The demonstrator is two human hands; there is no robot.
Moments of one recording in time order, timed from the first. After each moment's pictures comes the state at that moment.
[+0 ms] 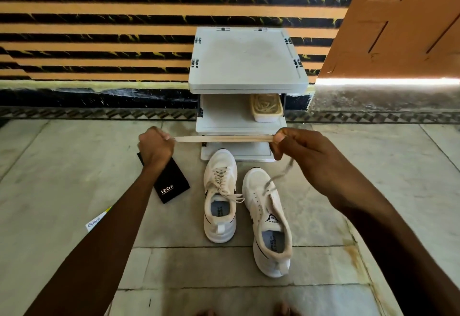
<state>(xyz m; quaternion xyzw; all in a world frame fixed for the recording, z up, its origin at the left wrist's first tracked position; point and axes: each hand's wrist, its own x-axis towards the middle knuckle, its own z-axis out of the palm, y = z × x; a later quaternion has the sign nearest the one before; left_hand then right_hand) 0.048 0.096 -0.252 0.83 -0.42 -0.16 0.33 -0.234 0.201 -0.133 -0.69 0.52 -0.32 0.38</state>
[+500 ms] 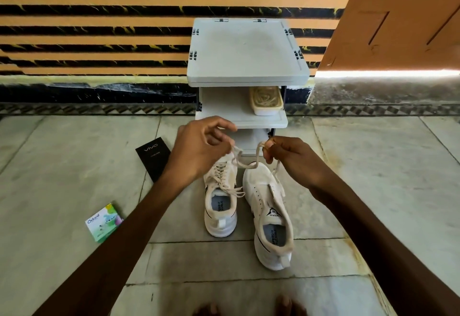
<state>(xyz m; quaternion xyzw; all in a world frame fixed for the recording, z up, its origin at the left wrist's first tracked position) -0.021 0.173 -0.177 0.57 -0.65 -0.34 0.37 -0.231 0.177 -0.189 -0.65 0.57 -0.29 0.41</state>
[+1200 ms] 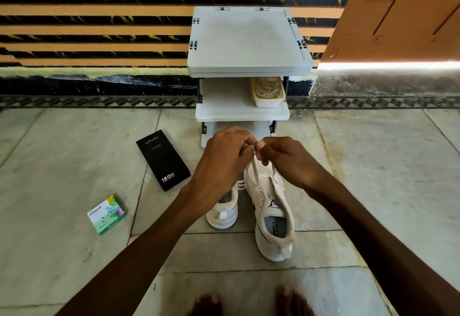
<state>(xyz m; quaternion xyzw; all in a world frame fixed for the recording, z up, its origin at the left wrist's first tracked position) -0.060 0.180 -0.206 0.54 -0.76 -0.19 0.31 -0.218 0.184 -0.194 -0.69 0.56 -0.25 0.39</state>
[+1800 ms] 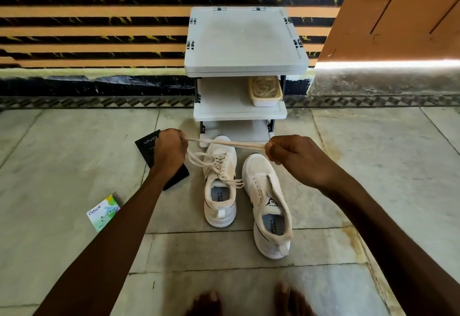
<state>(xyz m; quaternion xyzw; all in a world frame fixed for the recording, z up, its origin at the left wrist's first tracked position) 0.032 0.116 -0.283 0.77 -0.59 -0.16 0.21 -0.236 0.193 -0.176 -0.73 0.57 -0.20 0.32</state>
